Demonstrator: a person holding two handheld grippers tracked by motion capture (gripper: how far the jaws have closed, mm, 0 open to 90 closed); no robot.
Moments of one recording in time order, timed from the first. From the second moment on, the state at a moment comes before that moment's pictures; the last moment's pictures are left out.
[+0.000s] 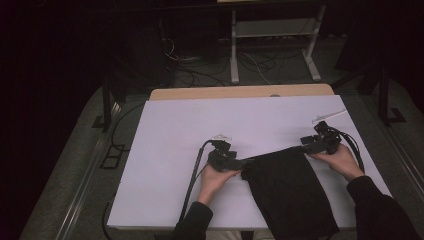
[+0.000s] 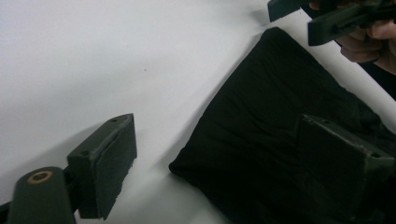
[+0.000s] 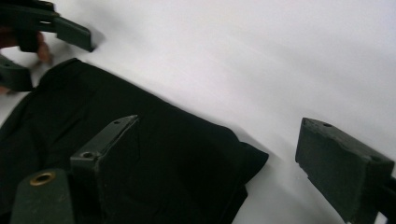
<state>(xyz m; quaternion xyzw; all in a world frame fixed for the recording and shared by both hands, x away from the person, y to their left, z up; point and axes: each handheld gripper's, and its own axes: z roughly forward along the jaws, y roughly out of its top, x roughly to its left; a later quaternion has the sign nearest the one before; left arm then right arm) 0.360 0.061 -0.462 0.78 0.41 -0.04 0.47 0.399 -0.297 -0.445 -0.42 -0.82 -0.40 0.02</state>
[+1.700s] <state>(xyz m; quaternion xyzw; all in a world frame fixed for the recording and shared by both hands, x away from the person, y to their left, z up) 0.345 0.065 -0.412 0.83 0.33 0.04 0.44 0.393 -0.278 -0.426 -0.39 -0.82 -0.42 0.04</state>
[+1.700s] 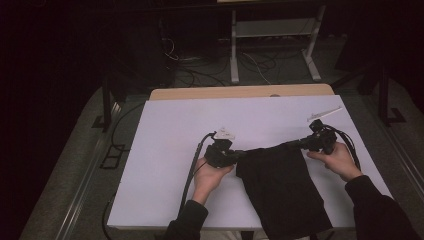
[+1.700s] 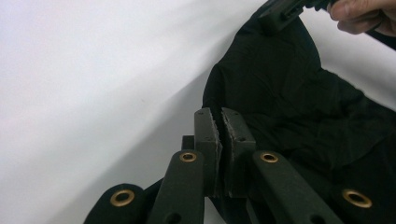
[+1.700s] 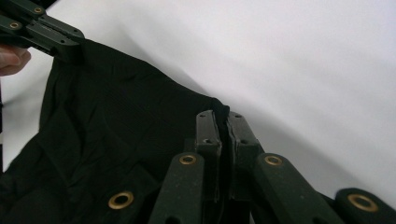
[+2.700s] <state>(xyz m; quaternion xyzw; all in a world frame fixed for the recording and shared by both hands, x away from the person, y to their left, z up) 0.402 0.110 -0.355 0.84 0.32 0.13 0.41 0.422 -0.227 -0.376 -0.40 -0.81 -0.44 0.00</state>
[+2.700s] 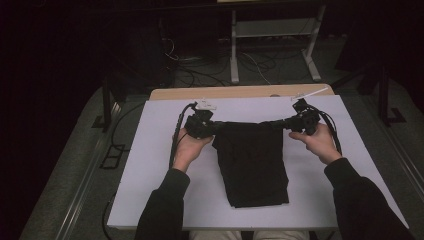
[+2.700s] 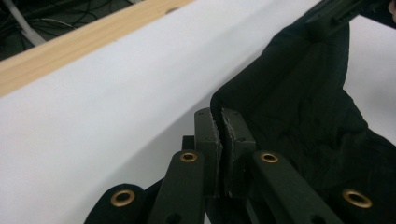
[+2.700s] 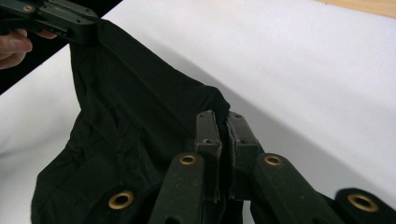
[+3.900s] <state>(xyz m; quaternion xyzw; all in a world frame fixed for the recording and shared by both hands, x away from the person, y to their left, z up) 0.476 0.112 -0.368 0.84 0.35 0.15 0.40 0.488 -0.214 -0.393 -0.45 -0.77 -0.45 0.00</state>
